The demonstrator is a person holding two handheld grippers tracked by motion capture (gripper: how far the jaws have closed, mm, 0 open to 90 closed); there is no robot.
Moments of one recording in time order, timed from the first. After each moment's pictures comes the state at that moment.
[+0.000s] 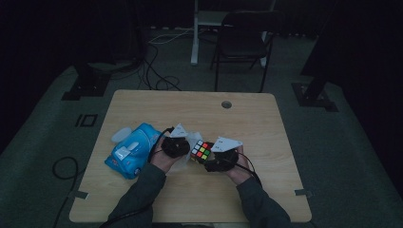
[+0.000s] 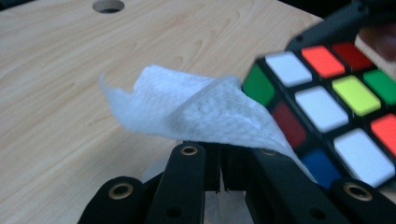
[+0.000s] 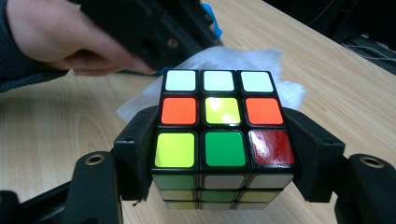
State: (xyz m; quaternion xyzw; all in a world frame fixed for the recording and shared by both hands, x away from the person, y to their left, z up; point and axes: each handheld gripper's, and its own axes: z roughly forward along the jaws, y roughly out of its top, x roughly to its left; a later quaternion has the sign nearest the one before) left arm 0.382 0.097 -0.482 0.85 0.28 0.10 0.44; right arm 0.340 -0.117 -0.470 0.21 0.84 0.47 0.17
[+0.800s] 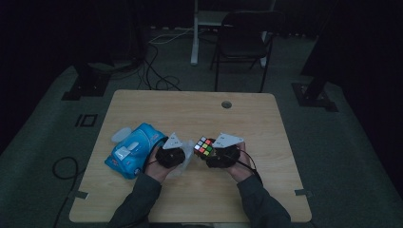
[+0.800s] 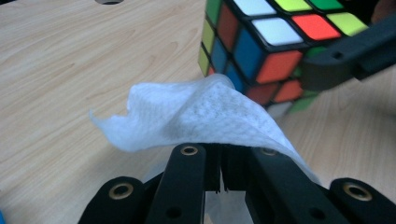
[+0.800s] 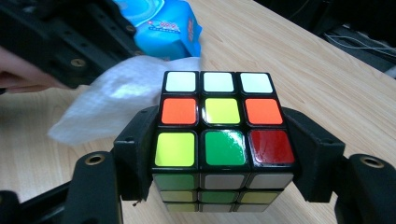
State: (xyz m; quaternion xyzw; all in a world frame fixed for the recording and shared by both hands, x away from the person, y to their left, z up) left arm 0.350 0.112 -0.490 0.84 0.28 0.12 0.45; right arm 0.347 -0.120 -0.465 0.24 0.84 0.45 0.19
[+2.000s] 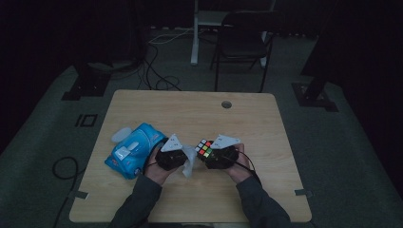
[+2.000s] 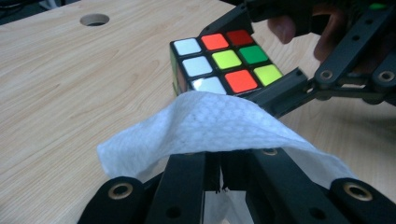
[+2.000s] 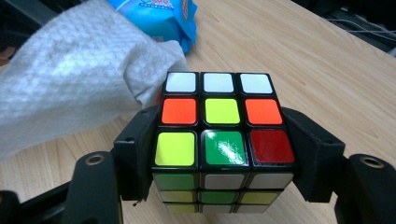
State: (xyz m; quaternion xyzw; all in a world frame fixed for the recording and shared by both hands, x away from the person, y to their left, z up) left arm 0.342 0.110 -0.479 0.83 0.26 0.11 0.48; right arm 0.348 -0.117 -0.476 0.26 0.85 0.43 0.19
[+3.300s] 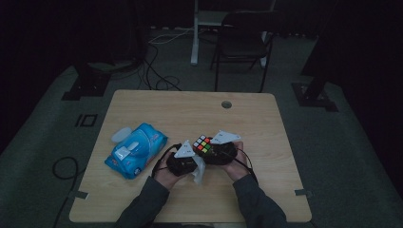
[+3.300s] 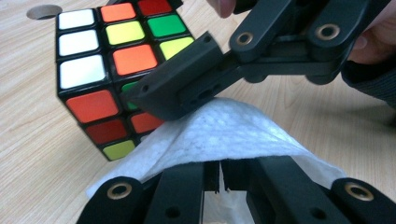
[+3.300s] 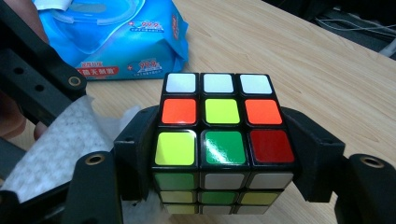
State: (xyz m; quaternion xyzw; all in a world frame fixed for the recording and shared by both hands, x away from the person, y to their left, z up) left arm 0.332 0.079 -0.487 0.86 0.22 0.09 0.46; right arm 0.356 -0.113 -0.471 0.28 0.83 0.45 0.18
